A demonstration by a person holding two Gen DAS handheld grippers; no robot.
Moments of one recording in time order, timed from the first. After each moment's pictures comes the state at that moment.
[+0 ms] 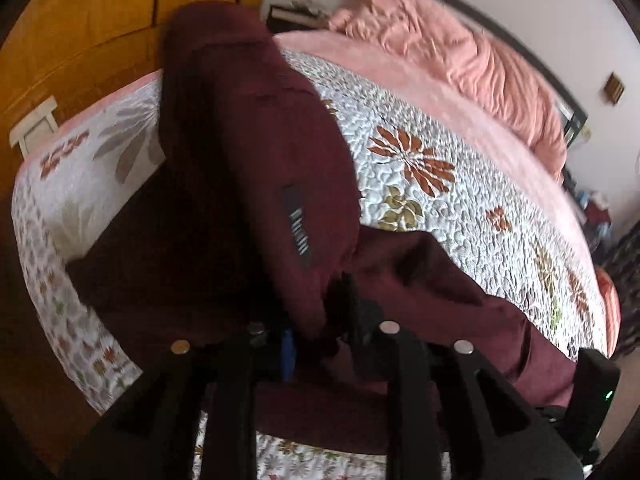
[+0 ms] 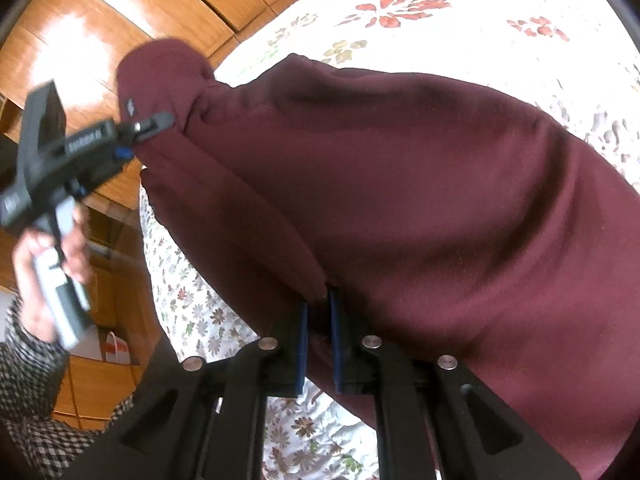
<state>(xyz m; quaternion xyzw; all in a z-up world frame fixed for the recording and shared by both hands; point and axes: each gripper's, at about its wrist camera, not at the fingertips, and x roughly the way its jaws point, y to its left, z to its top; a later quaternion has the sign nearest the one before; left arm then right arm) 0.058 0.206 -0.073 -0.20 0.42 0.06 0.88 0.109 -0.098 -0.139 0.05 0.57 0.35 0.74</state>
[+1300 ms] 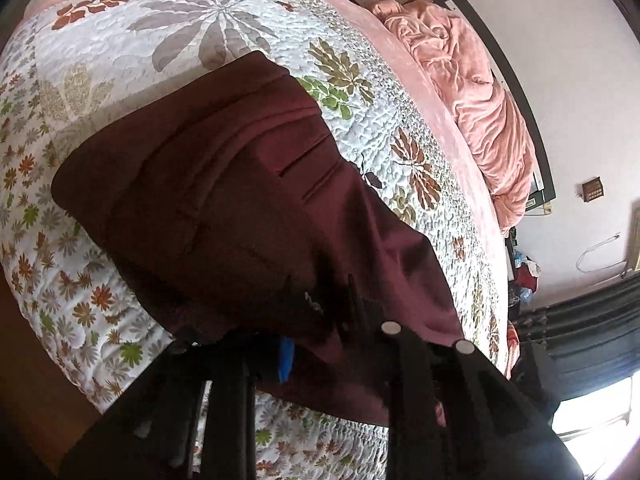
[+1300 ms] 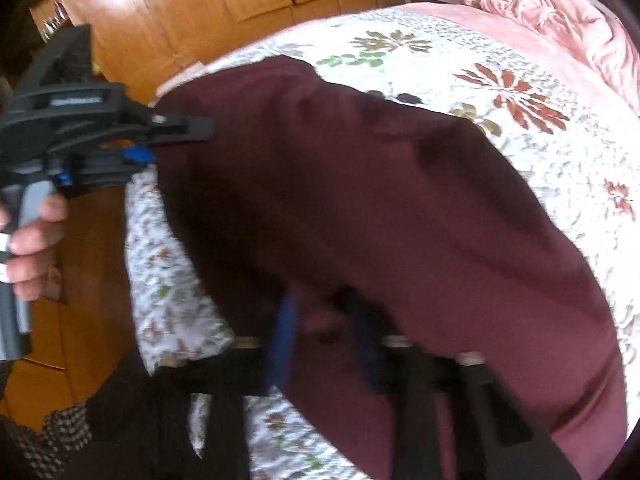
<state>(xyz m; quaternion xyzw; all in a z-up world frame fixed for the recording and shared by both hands) 0.044 0.278 -0.120 -0.41 0.45 -0.01 0.79 0.103 0.038 -0.113 -0.14 0.51 0.36 0.77</state>
